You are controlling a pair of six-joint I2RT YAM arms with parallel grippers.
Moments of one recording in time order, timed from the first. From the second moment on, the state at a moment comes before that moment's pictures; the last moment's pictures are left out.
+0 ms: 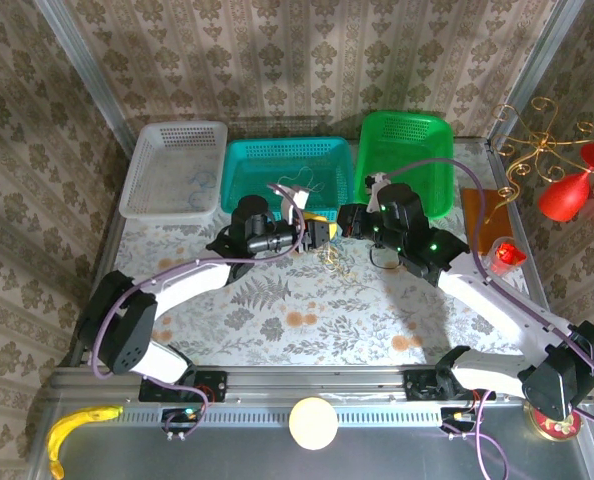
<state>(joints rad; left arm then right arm) -0.72 1.48 0.85 0.45 0.59 -0.51 0.59 1.18 1.02 -0.29 -0.06 0.69</state>
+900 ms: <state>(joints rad) -0.72 1.54 0.81 0.57 0.59 -0.54 0.59 1.19 1.02 -0.29 -0.06 0.71</state>
